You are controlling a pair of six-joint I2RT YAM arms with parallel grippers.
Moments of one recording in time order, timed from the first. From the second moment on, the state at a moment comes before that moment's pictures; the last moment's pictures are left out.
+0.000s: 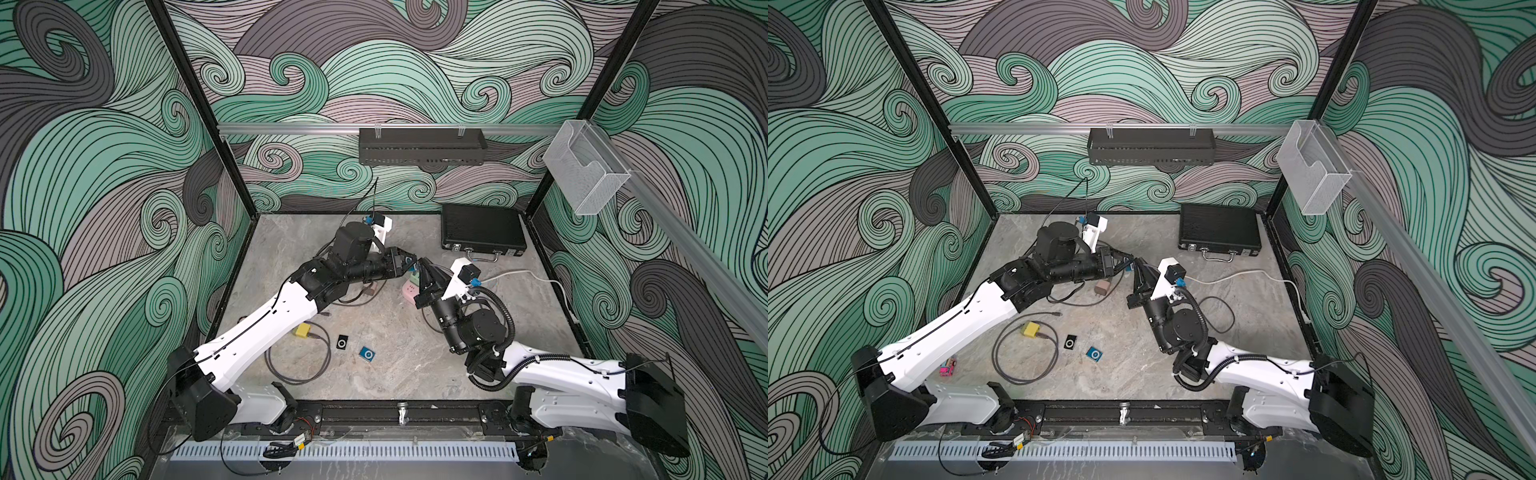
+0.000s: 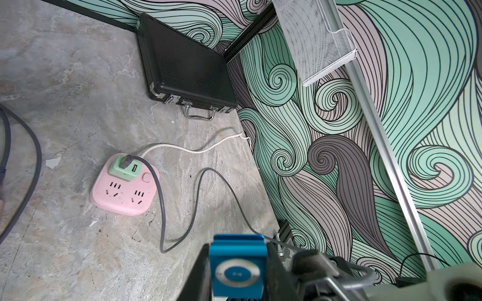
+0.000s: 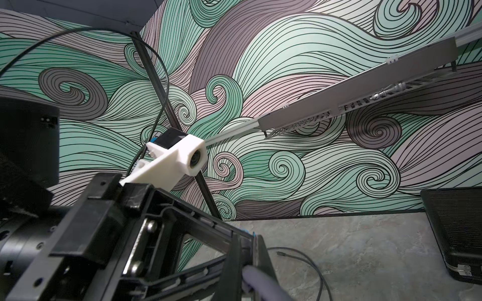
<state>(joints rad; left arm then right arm) -0.74 1.33 1.32 -0.42 0.27 -0.78 1.08 1.16 0.58 0.92 0.65 0.18</state>
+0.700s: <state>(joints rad) -0.75 1.34 1.35 -0.44 0.22 -0.85 0.99 1.06 0.61 0.64 0.49 0.18</state>
